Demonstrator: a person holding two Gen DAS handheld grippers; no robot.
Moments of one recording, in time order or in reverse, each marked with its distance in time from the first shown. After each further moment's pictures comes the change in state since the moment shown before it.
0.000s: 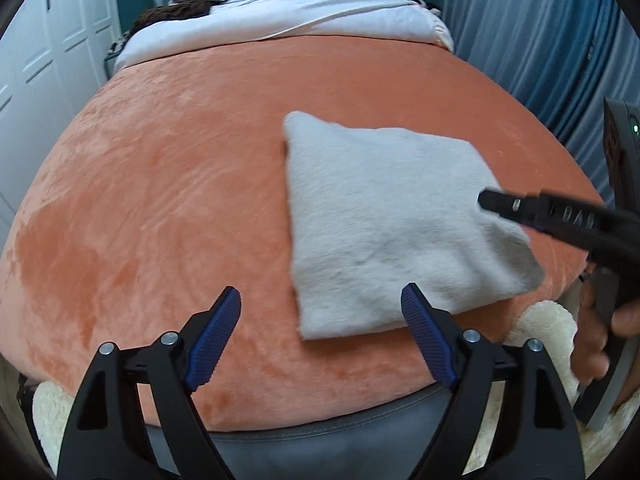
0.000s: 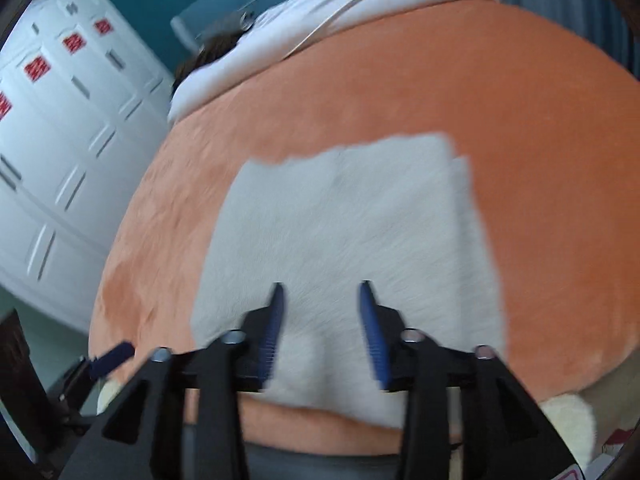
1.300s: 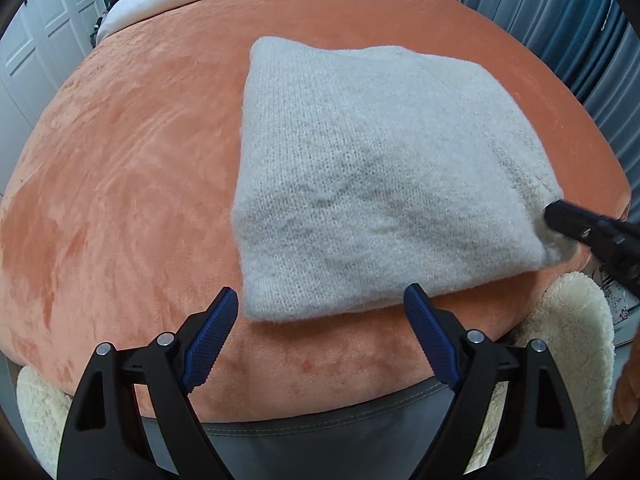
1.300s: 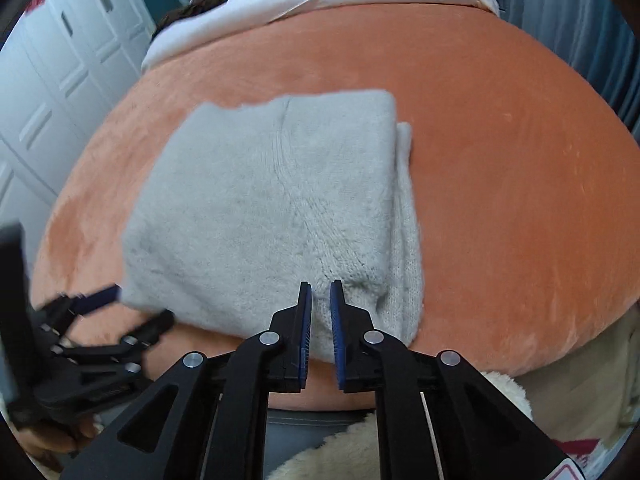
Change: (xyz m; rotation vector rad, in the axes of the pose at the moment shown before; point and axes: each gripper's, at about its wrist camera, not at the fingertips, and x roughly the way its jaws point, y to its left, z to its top) left arm 0.067 -0.031 -0.020 0.001 0.185 0.052; right arm 0.022 -0.003 -0.053 -0.203 0.128 -0.220
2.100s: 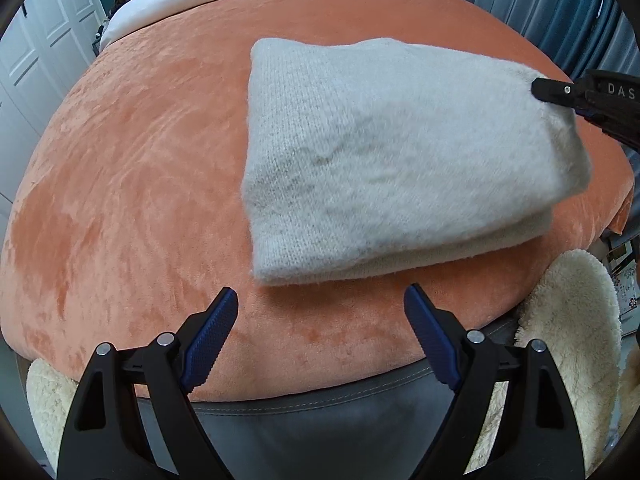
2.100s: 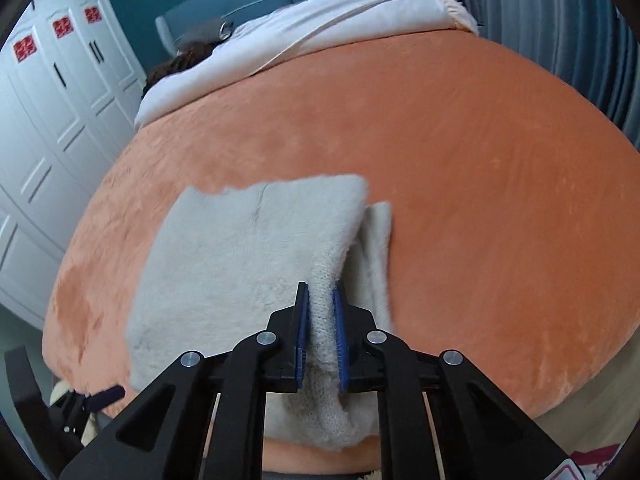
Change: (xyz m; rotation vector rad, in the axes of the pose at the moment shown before) left arm -0.013 -0.004 -0.015 0.040 0.000 0.039; right arm -0.025 -0.041 0.048 0.141 -0.170 0.052
